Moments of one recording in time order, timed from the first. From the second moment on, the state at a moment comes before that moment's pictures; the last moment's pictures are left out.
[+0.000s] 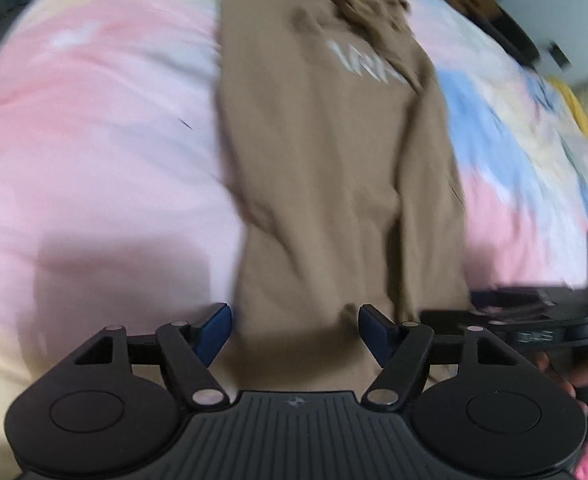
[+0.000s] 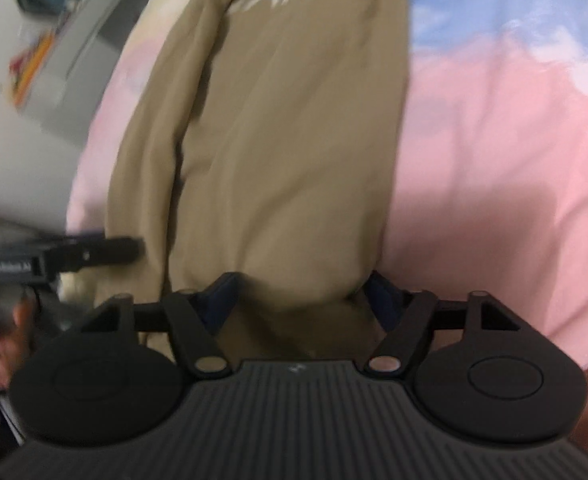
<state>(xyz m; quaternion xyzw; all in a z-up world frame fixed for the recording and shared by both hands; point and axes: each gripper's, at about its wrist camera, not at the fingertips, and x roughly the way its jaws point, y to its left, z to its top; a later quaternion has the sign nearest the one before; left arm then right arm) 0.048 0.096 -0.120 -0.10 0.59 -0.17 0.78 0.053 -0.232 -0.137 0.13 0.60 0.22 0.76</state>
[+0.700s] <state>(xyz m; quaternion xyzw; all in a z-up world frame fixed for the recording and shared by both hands) 0.006 0.119 0.040 -0.20 0.45 -0.23 0.84 -0.014 -0.290 0.035 0.13 0.42 0.23 0.87</state>
